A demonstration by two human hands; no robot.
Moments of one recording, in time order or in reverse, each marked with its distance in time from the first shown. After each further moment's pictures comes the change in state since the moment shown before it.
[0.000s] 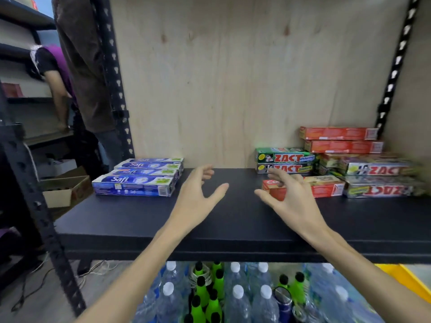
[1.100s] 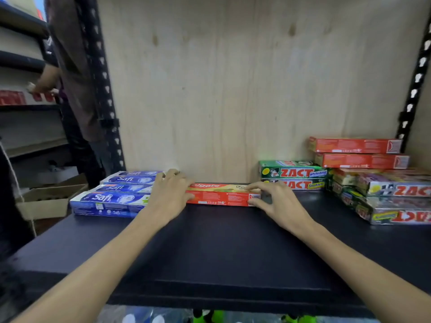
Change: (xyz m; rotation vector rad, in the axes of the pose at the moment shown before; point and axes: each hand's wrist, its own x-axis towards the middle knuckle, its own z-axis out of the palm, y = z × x) left_hand 0.094 -0.064 -0.010 1.001 -0.201 0.083; right_hand 0.083 0.048 0.050 -0.028 -0.230 -0.153
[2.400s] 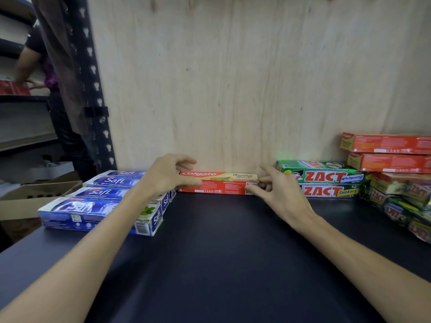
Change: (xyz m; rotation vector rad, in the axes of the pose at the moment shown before) left_hand 0.075 -0.054 0.024 -0.754 -0.080 -0.127; right_hand 0.074 0.007 0.051 0.047 0.135 0.055
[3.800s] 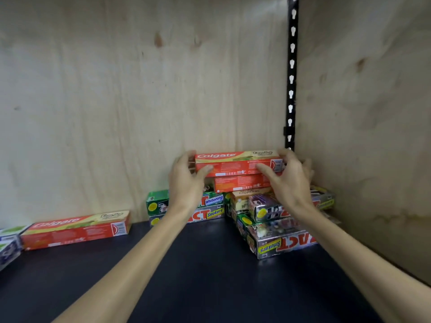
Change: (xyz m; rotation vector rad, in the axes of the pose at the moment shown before) left_hand 0.052 0.289 0.216 -0.564 0.282 0.147; right_hand -0.036 0.160 -0.244 -0.032 0.483 0.466
